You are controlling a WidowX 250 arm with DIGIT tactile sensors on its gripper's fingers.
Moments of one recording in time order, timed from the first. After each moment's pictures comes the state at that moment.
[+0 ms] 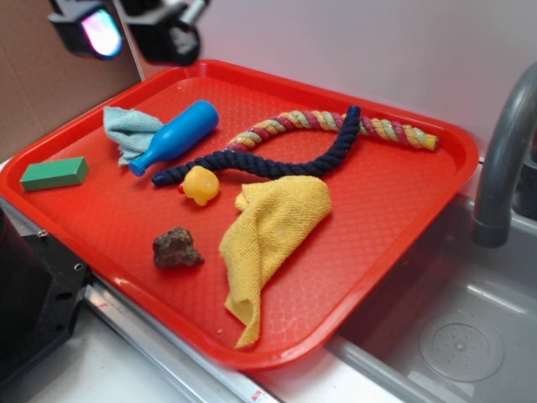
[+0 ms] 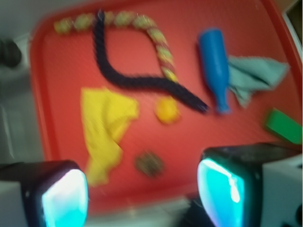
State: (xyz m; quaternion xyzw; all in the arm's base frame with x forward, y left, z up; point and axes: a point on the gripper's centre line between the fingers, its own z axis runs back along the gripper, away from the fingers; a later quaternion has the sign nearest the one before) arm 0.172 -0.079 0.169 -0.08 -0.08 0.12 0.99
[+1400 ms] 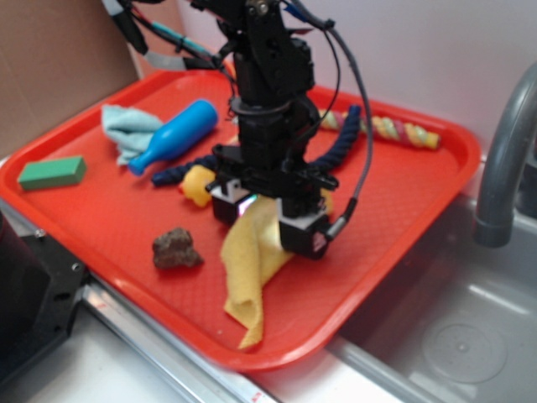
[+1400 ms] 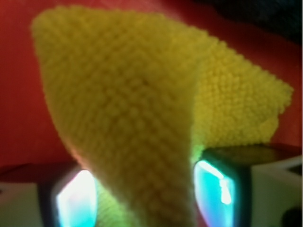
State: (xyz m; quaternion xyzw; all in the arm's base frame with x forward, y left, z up) arm 0.211 -0.117 0.019 -0.05 0.07 0.08 0.99
